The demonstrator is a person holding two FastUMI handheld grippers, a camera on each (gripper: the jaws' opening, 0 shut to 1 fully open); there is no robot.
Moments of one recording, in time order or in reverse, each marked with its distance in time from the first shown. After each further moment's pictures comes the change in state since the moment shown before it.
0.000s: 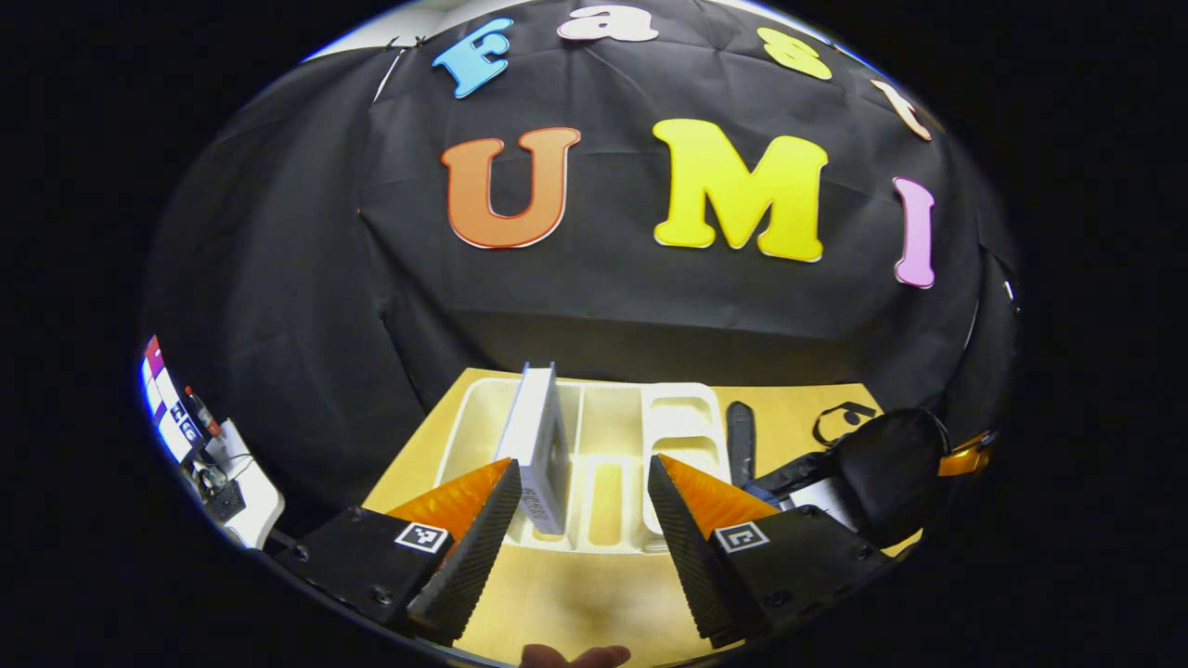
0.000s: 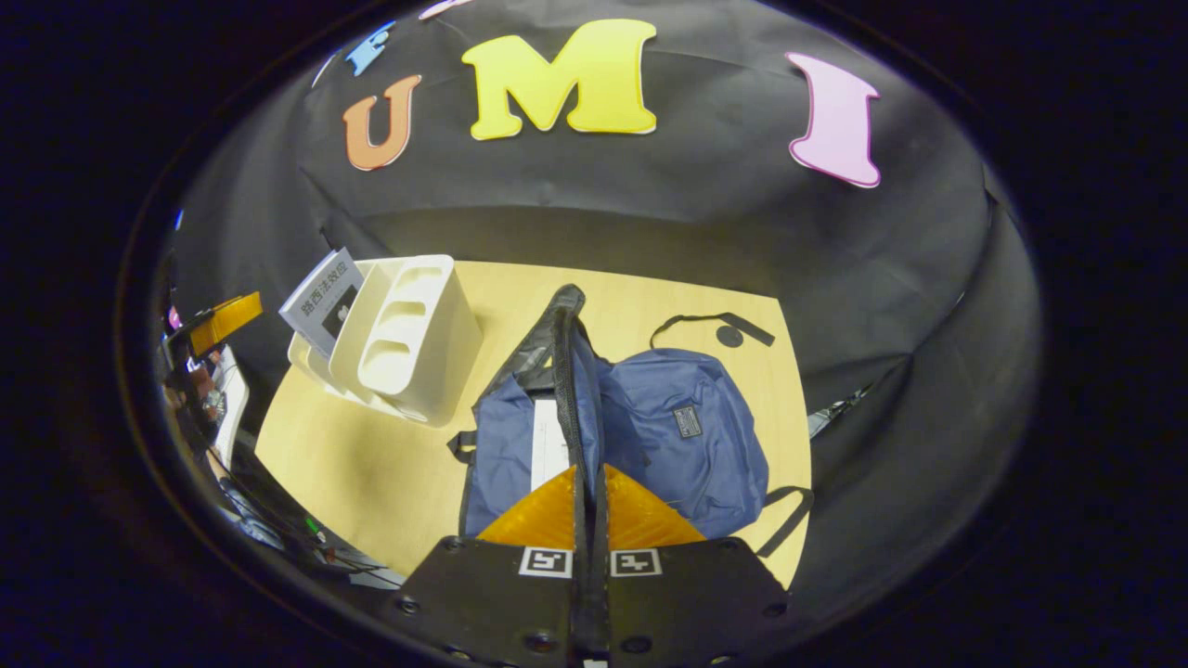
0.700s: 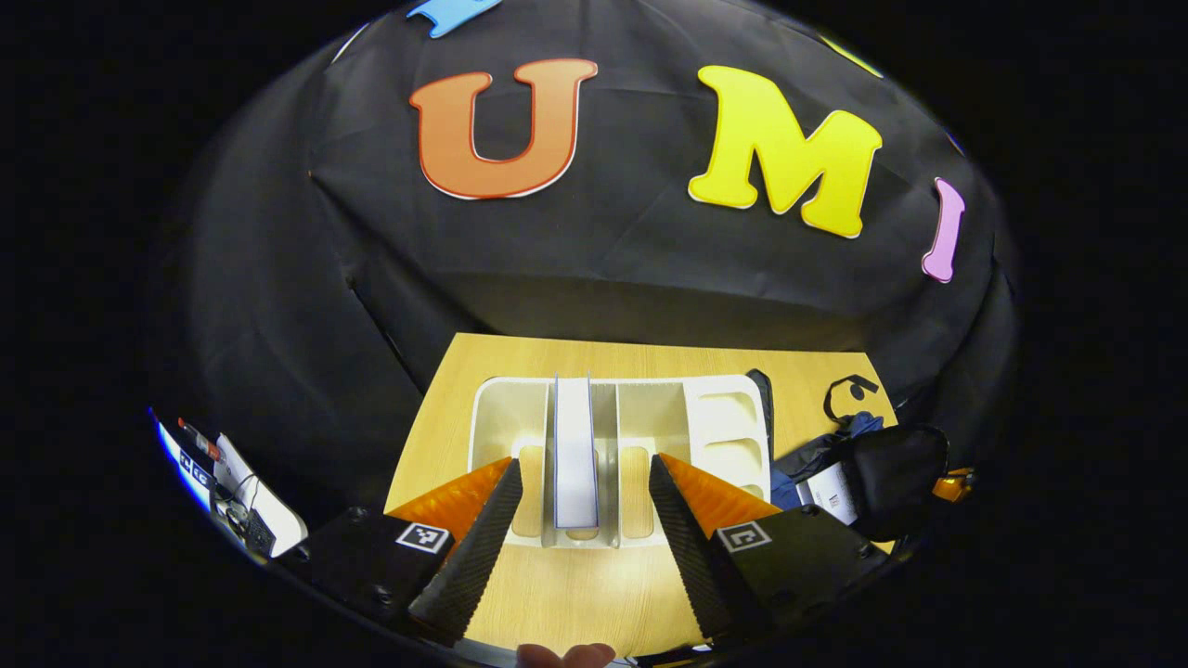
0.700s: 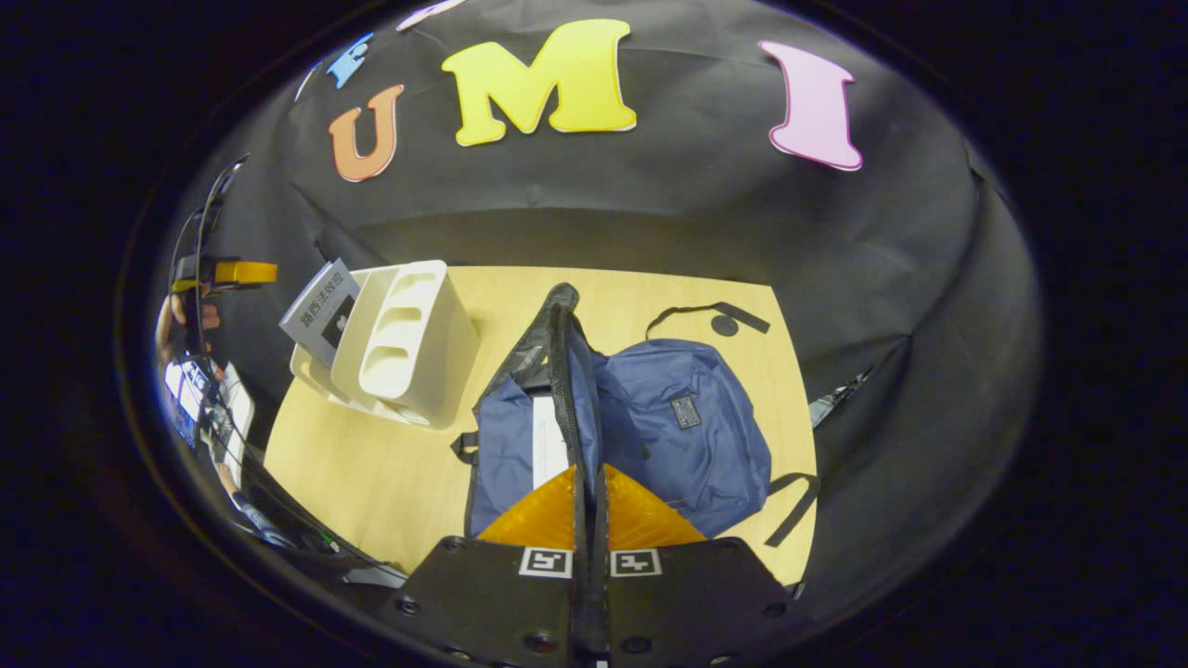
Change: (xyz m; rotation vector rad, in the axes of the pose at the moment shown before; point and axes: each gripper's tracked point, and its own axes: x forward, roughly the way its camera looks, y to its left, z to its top) left arm 0.065 0.044 0.038 0.006 0.327 -0.126; right arm -0.004 -0.009 -0.007 0.057 0.008 0.009
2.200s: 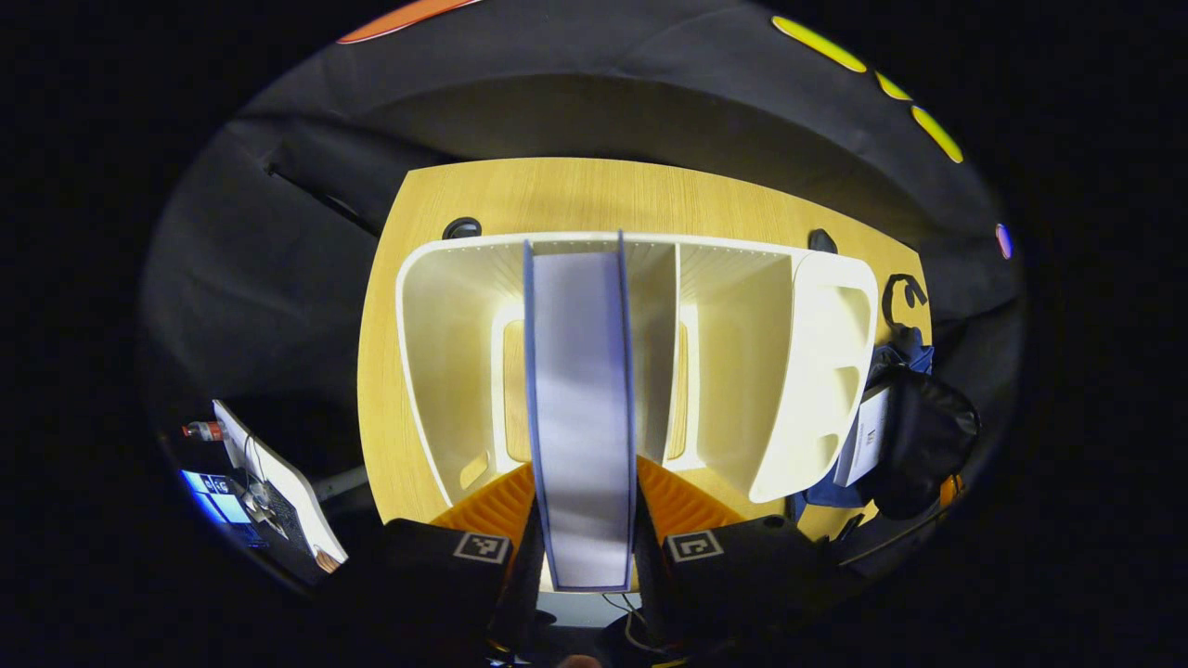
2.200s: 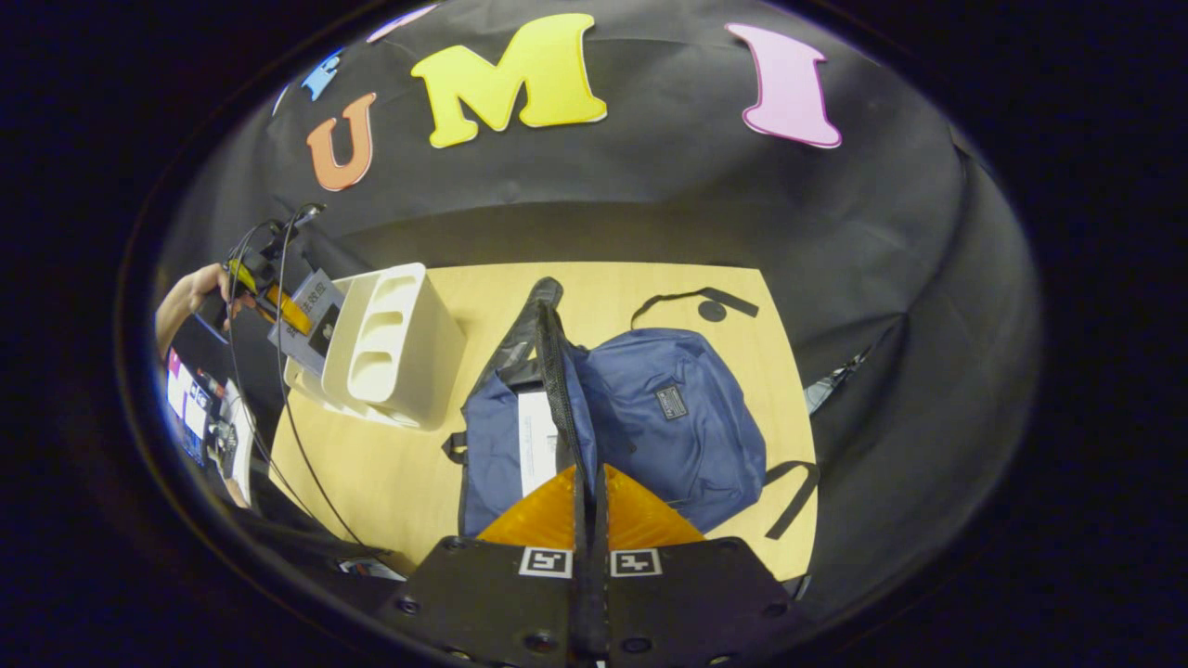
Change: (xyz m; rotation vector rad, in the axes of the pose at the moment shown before) left arm 0.092 0.022 -0.075 -0.011 0.631 0.013; right arm 0.005 -0.016 0.000 0.047 0.025 -0.001
